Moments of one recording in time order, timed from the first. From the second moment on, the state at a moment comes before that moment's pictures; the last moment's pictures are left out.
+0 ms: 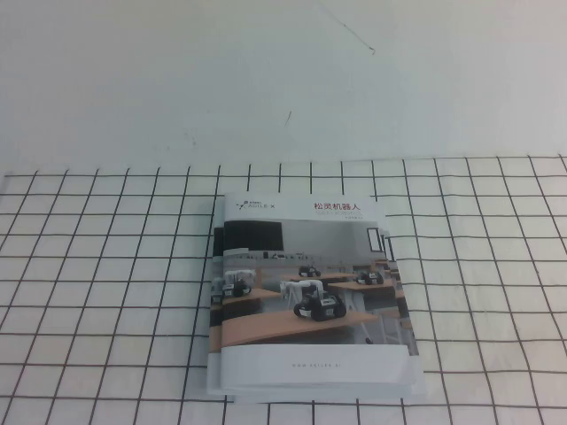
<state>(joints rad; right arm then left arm) -0.07 -0.01 0.03 0.04 -0.43 -0.12 -0.01 -0.01 0.03 -0.03 -0.54 -0.04</state>
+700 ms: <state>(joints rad) -0.07 -0.01 -0.17 0.06 -0.01 -0.33 -0.01 -0.01 -0.02 -0.20 -0.18 0.14</state>
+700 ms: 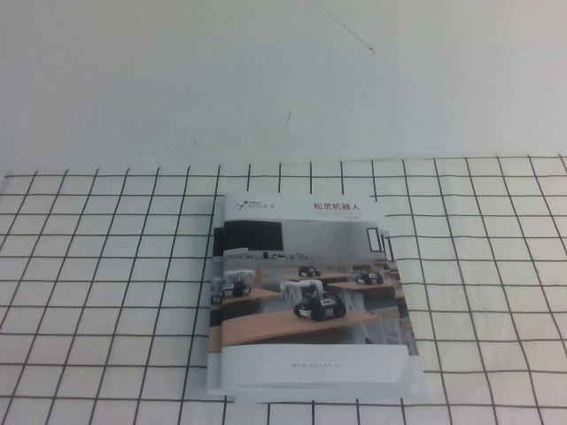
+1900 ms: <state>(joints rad) -0.07 -0.01 0.03 0.12 0.21 -0.37 -0.01 -0.01 0.03 -0.20 0.25 0.14</state>
